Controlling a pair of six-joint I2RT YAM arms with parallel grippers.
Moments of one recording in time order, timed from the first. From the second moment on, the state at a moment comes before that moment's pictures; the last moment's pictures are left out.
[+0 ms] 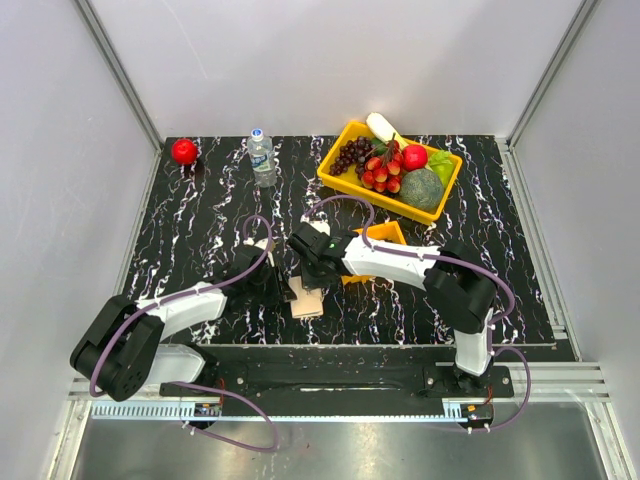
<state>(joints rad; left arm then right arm) -0.54 1.27 0.43 -0.02 0.20 -0.73 0.99 1.91 1.38 -0.56 0.09 0.82</state>
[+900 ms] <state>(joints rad) -0.54 1.27 0.43 -0.02 0.20 -0.73 0.99 1.96 1.39 -0.57 0.09 0.83</state>
